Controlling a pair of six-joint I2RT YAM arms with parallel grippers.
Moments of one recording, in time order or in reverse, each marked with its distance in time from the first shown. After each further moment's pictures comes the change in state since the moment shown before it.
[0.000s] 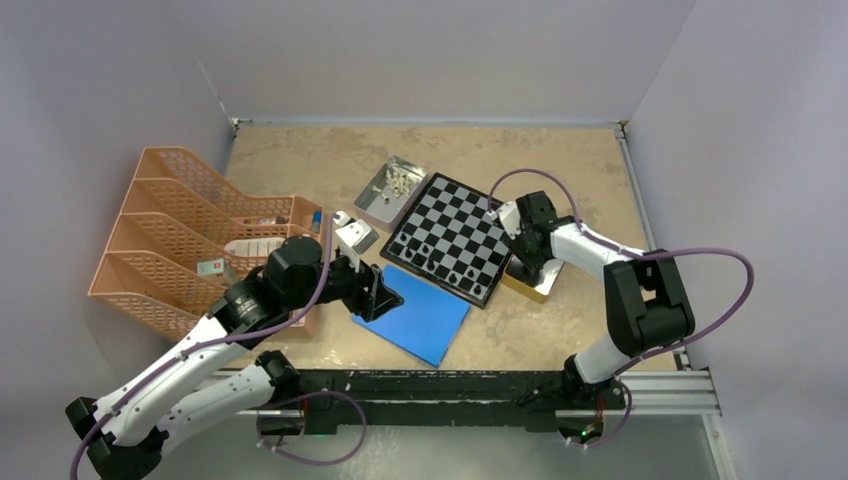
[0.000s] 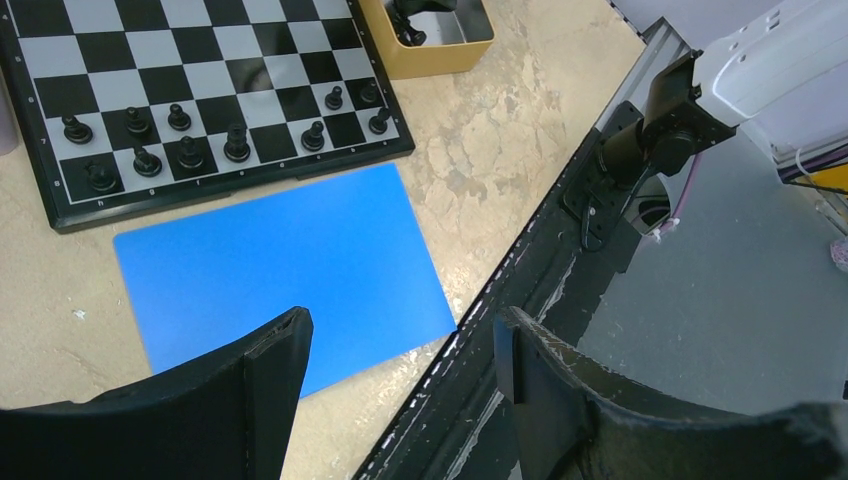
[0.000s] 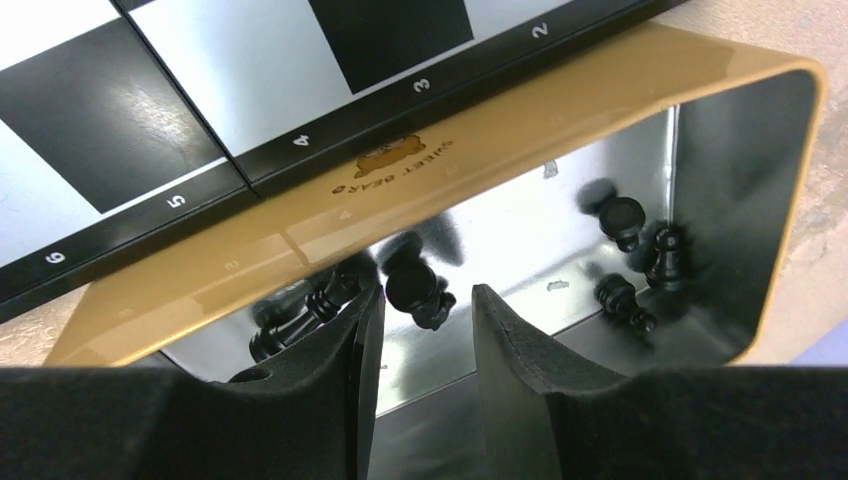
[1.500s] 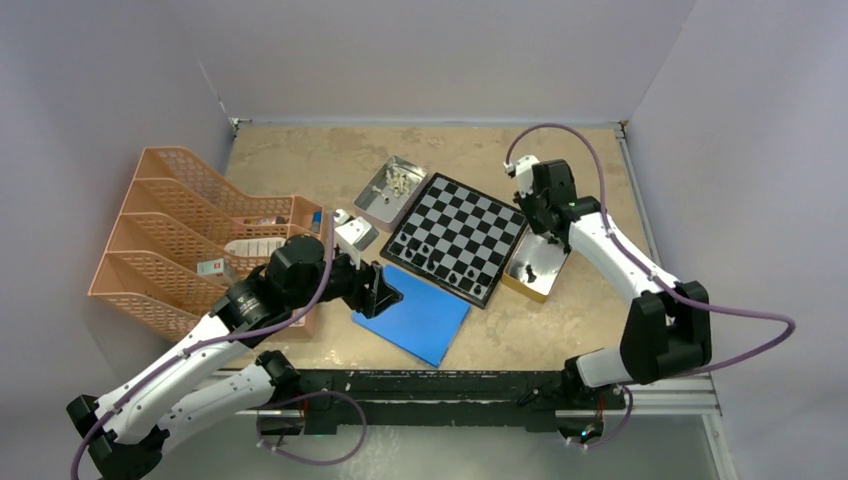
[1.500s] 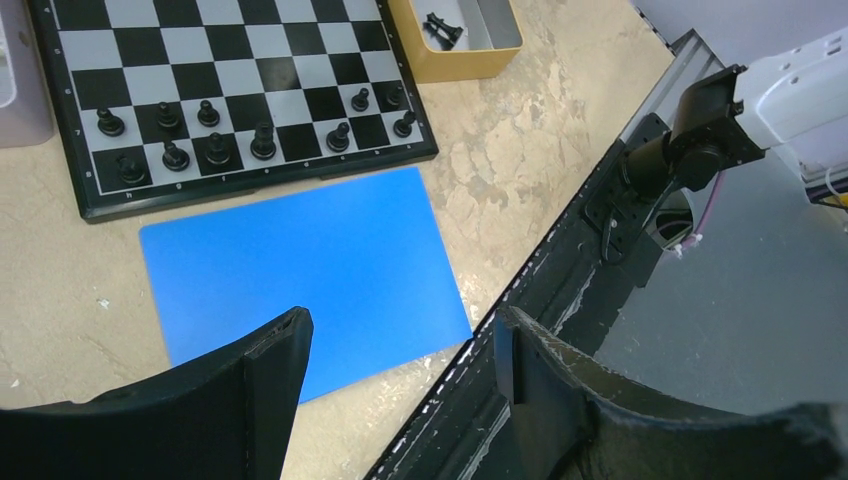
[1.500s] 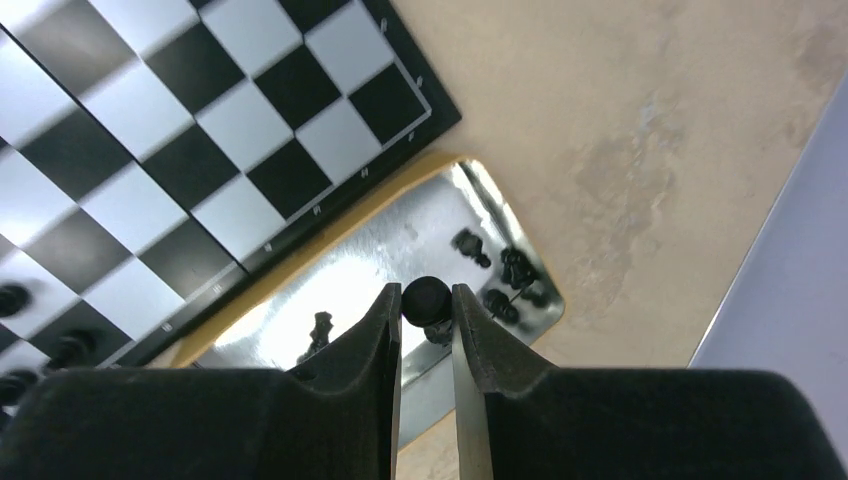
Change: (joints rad) left arm 0.000 0.014 0.000 0.000 -0.046 -0.009; right arm -0.021 -0.140 0.172 -0.044 0.007 0.156
